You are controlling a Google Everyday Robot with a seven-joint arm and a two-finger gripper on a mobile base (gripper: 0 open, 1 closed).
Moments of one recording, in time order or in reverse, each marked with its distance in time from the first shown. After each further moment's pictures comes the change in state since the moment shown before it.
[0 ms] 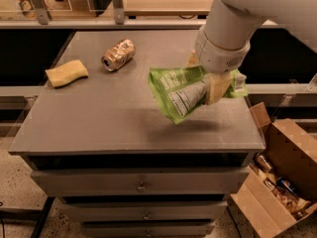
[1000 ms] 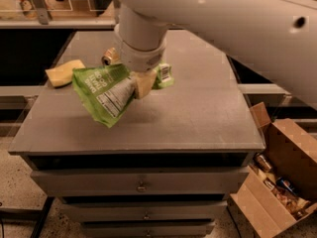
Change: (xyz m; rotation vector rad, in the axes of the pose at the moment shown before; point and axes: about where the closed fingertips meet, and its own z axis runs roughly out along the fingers) arm -0.143 -0.080 0.004 0.157 -0.076 -0.279
